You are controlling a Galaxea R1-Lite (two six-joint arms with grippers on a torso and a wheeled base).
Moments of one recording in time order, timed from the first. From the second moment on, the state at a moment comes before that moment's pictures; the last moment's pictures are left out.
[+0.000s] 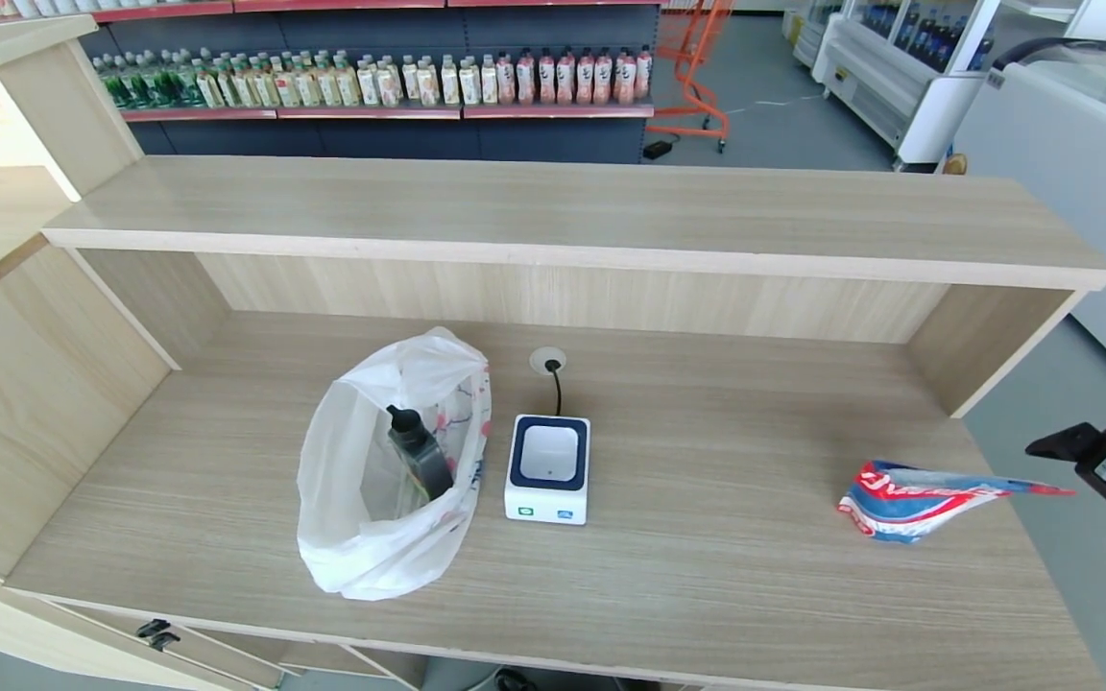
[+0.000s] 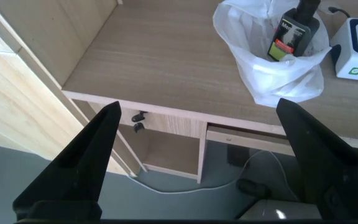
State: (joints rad) left arm 0.00 0.00 0.00 0.05 0.13 0.02; right arm -0.15 1.38 -0.69 -0.01 -0.18 0.73
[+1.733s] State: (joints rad) left arm 0.00 0.00 0.00 0.05 0.13 0.02; right arm 0.15 1.45 -0.74 -0.38 0.70 0.10
